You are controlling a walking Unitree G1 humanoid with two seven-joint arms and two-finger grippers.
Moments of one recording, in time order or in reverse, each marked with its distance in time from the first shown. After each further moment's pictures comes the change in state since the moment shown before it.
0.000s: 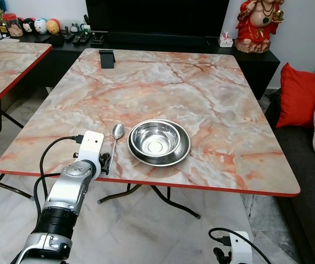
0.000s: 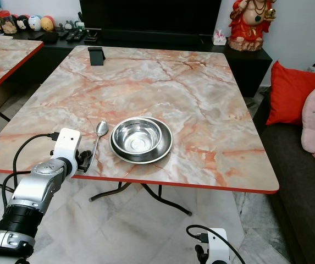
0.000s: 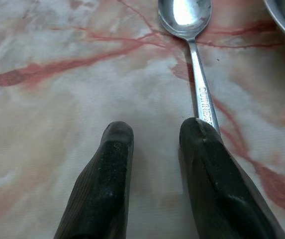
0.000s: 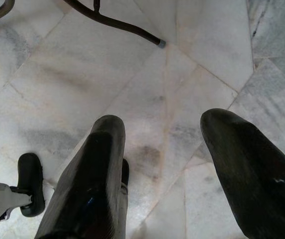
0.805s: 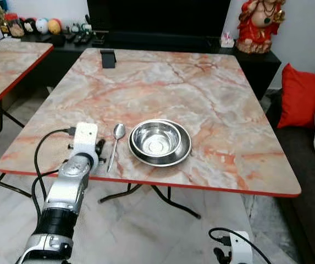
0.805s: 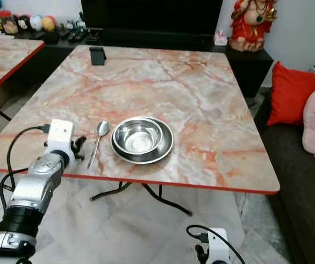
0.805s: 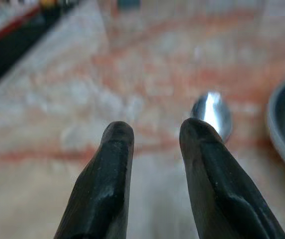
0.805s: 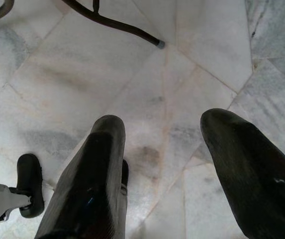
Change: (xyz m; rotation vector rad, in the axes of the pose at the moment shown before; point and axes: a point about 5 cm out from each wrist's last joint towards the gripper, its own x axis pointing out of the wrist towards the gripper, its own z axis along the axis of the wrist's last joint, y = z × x) left arm -0.010 0.009 0.026 -0.082 -0.357 0.143; right arm 0.000 0.000 0.000 0.001 -0.002 -0.006
